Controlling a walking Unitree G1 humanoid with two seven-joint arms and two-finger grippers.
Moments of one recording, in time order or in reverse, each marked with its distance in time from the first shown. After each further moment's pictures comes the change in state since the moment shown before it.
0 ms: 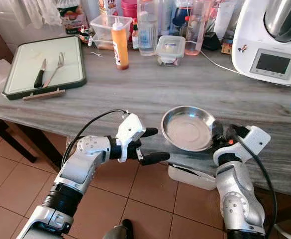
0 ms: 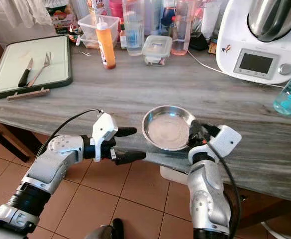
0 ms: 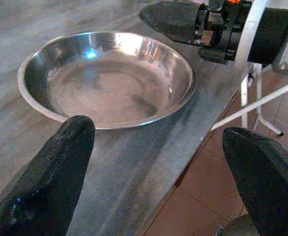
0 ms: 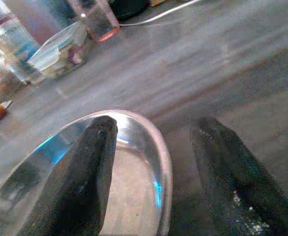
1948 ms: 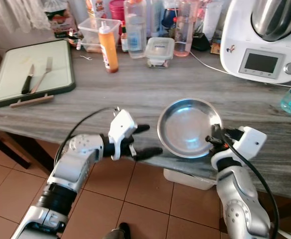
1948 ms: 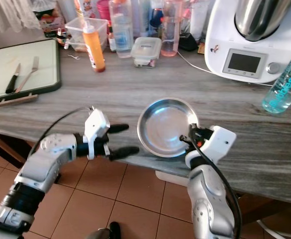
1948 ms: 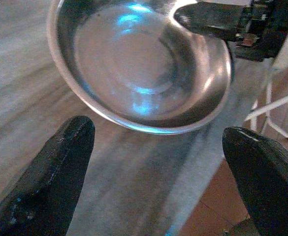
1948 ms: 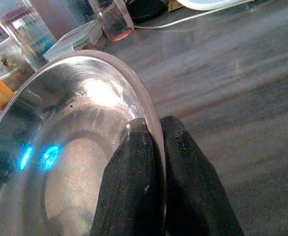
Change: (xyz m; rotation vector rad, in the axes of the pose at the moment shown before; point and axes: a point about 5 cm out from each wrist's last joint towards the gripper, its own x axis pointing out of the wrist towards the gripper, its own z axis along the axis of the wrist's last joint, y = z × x) left arm -0.014 0.007 -0.004 -0.025 0.010 0.049; right arm -0.014 0.006 0.000 -0.029 0.048 0.110
